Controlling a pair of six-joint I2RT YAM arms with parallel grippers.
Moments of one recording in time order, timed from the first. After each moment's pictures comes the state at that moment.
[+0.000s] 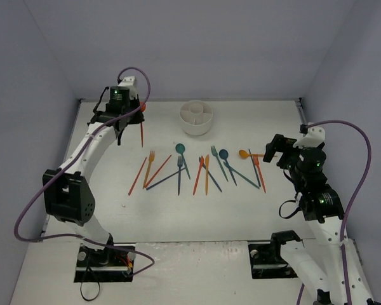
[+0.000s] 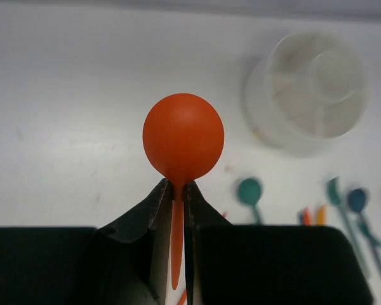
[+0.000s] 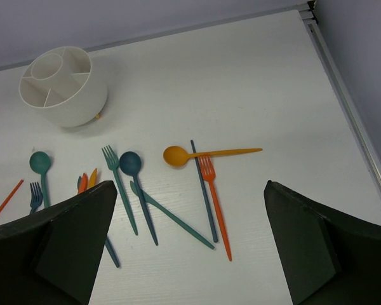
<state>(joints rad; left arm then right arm) -0.22 1.66 1.50 -0.43 0.02 -0.25 0.16 0.69 0.87 -0.48 0.19 0.22</state>
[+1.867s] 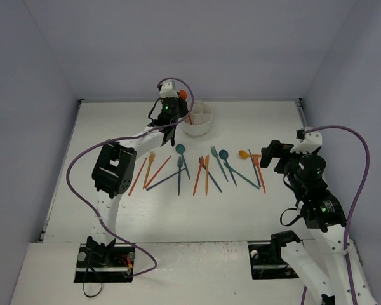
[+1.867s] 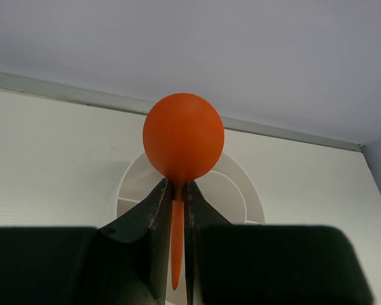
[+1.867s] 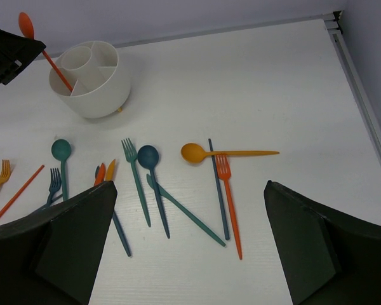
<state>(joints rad) -0.48 2.15 1.63 0.35 -0.24 -0.54 0.23 0.63 0.86 -0.48 0.18 0.22</state>
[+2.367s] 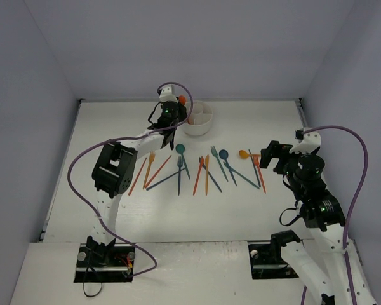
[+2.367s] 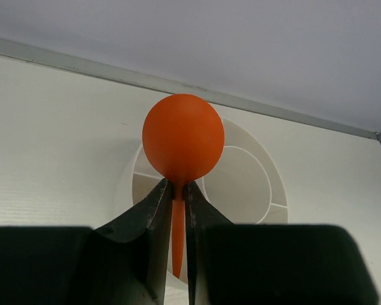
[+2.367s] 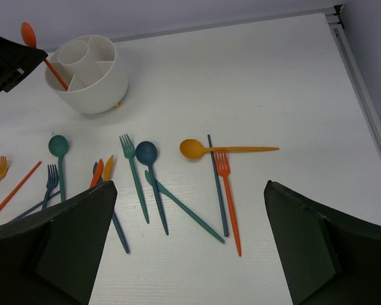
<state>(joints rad) -0.48 2.15 1.57 0.36 -0.24 -0.57 0.23 0.63 0.84 -0.49 0.18 0.22</state>
